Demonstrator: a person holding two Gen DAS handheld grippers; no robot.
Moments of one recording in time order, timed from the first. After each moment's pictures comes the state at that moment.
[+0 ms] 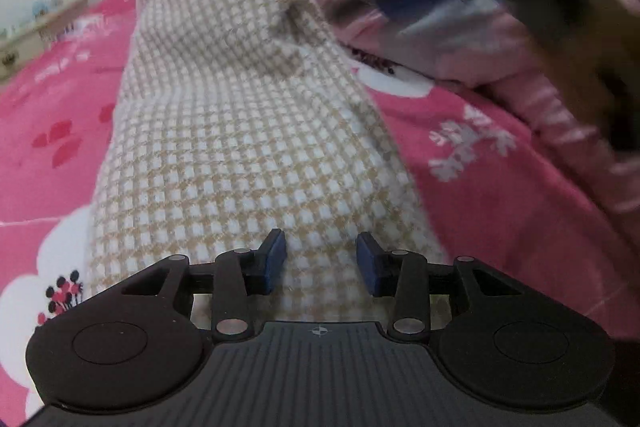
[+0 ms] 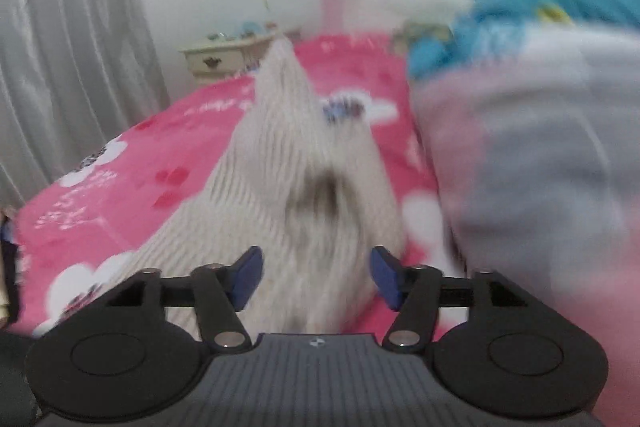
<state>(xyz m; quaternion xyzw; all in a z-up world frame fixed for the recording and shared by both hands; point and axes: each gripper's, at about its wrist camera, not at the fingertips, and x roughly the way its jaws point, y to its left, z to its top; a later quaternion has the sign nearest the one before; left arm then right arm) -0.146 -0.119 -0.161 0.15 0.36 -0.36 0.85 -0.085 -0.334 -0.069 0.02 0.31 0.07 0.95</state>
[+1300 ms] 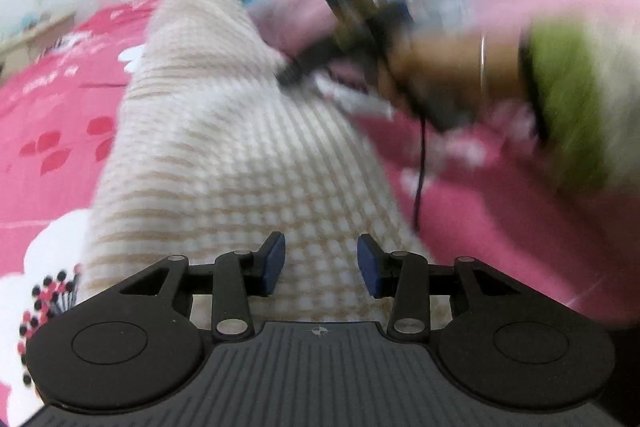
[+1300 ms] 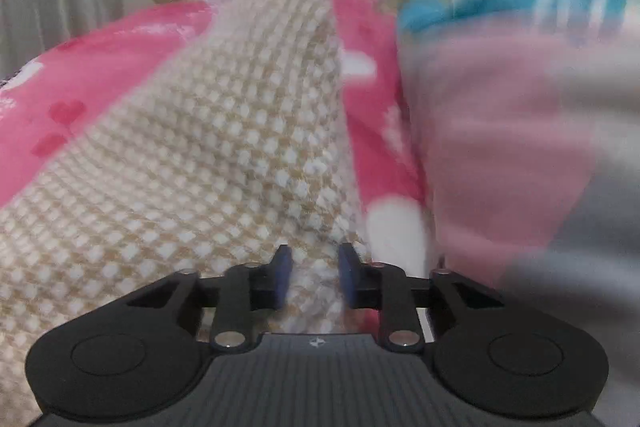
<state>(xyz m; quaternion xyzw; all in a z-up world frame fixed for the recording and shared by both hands) -0.147 -0.089 -0.135 0.06 0.33 -0.40 0.85 0.014 -0.356 -0.148 -0.07 0.39 0.00 0.92</state>
